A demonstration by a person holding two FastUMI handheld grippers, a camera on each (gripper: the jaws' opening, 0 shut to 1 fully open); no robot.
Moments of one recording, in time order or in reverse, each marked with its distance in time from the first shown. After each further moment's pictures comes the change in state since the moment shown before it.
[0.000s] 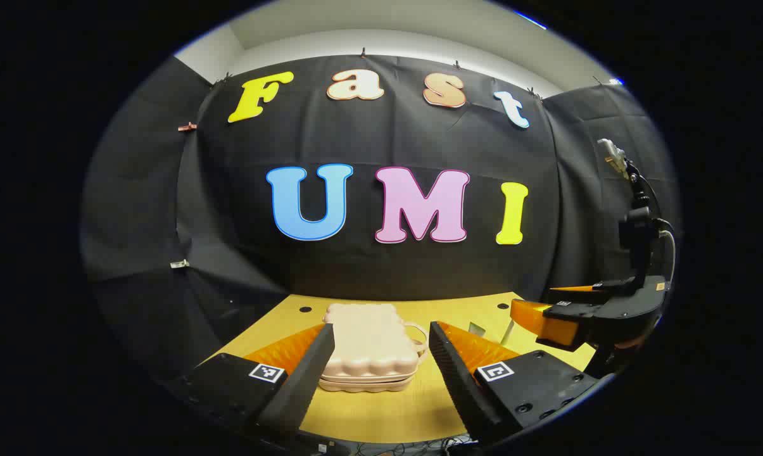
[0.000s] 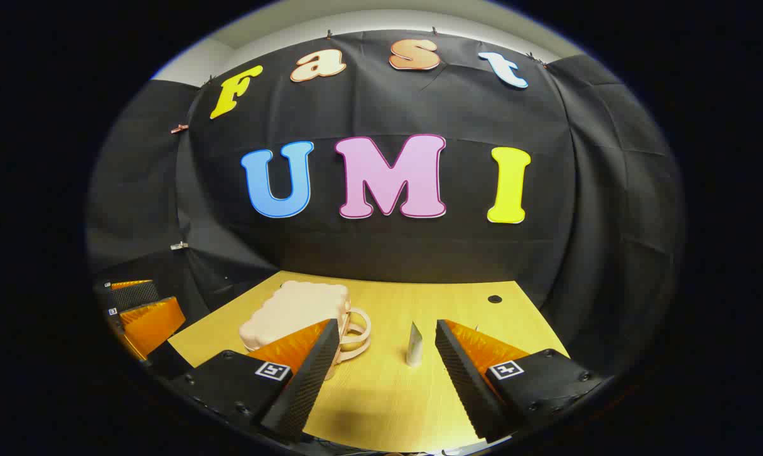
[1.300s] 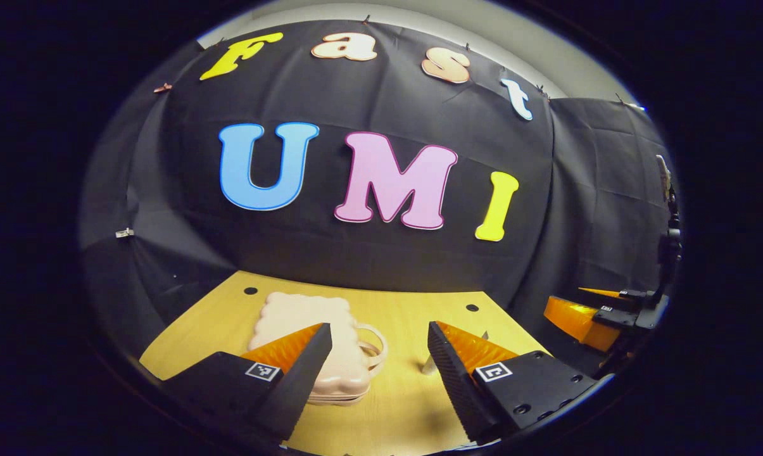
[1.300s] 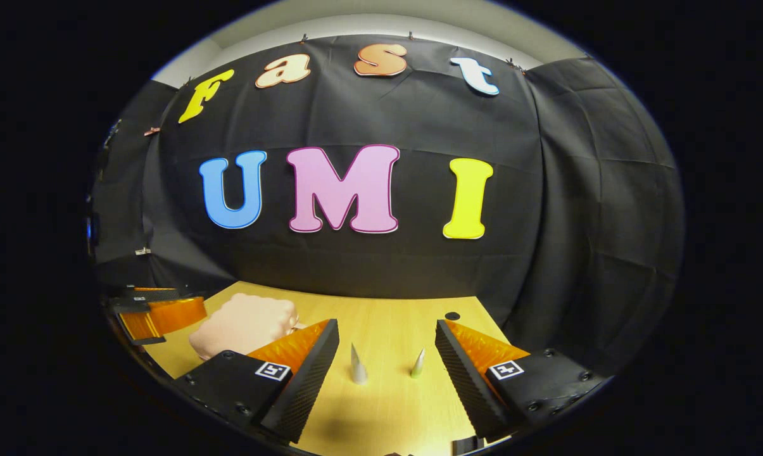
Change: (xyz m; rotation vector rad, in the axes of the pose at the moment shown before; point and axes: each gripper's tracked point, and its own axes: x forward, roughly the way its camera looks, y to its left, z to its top) left arm 0.141 -0.073 -0.008 -0.113 0.142 -0.185; right arm 0.035 -0.099 0.035 -0.021 -0.059 -0.134
